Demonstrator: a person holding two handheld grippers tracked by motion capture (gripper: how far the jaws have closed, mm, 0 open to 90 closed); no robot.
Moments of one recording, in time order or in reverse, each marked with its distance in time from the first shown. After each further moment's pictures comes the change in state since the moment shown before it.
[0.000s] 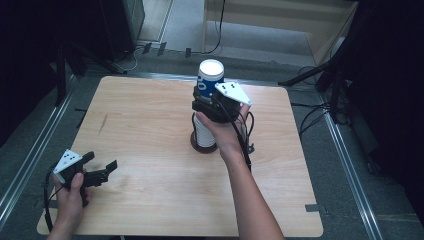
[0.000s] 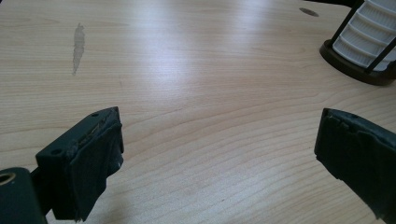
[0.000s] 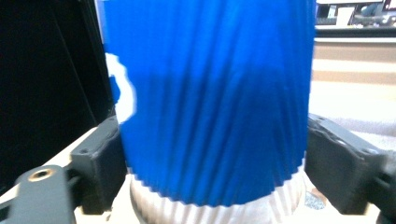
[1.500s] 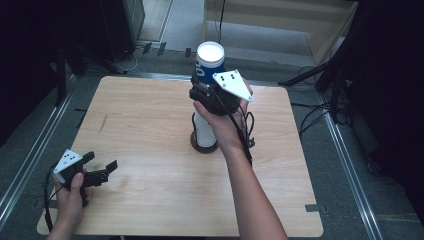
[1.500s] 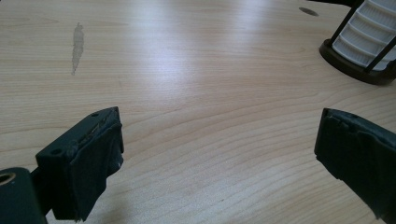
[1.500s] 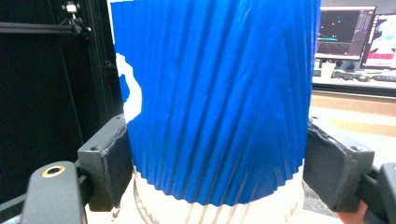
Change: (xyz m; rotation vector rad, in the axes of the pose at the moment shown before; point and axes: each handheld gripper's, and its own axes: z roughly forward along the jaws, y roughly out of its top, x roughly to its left) left arm 0.000 0.000 0.000 0.000 -0.002 0.001; right arm 0.014 0.036 -0.013 -0.155 -0.012 -0.065
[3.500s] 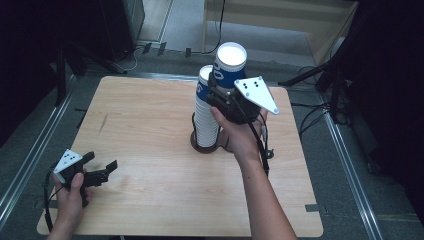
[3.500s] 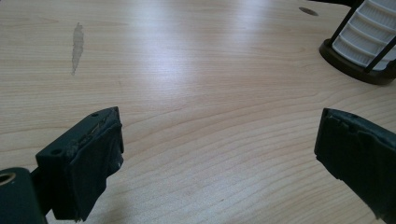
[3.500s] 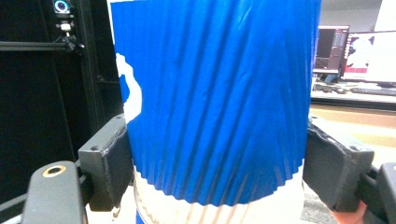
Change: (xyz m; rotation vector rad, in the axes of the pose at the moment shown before) left arm 0.000 0.000 0.000 0.000 0.000 0.000; right arm -0.022 0.017 -0.045 -0.058 -0.039 -0.003
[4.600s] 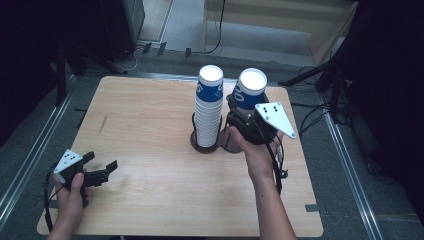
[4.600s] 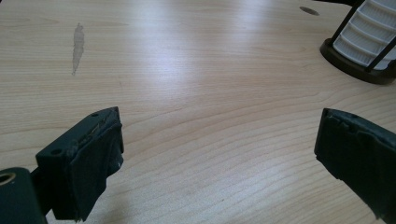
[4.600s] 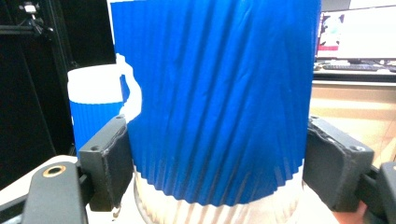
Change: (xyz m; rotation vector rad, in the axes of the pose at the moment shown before) left arm -0.001 0.000 0.000 0.001 0.005 0.002; right arm -0.035 -0.042 -0.033 0.056 -0.078 0.033
